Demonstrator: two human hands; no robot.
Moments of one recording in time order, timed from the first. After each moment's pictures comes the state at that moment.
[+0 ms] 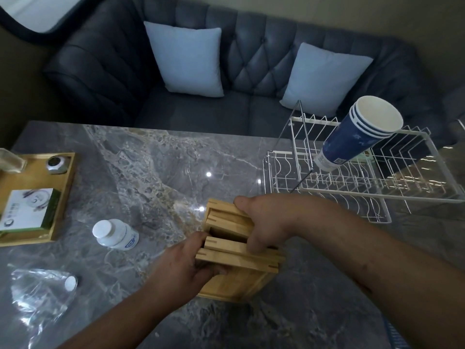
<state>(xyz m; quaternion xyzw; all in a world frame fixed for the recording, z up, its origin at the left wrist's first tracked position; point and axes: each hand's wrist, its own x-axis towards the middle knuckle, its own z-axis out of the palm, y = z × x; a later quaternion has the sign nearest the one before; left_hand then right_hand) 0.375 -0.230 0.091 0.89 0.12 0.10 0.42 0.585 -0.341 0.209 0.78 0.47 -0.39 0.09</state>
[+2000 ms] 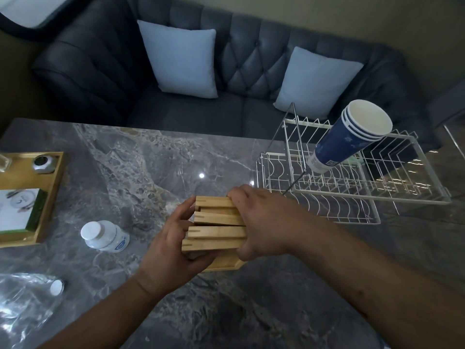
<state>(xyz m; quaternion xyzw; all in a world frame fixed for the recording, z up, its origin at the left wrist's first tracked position) 0.400 -0.214 0.072 0.87 0.08 0.25 0.42 0.570 -0.359 0.200 0.82 0.53 -0.21 0.03</state>
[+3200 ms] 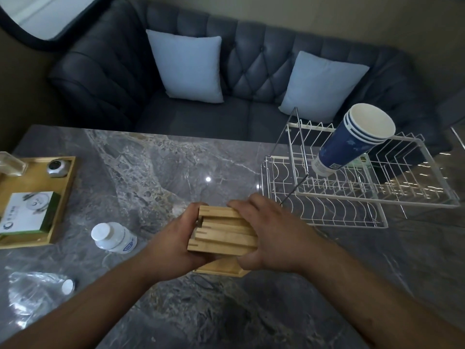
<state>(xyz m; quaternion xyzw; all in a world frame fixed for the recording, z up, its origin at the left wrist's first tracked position) 0.407 -0.192 0.106 0.87 0.09 0.04 0.49 0.561 -0.386 0.183 0.83 0.51 -0.20 -0.09</state>
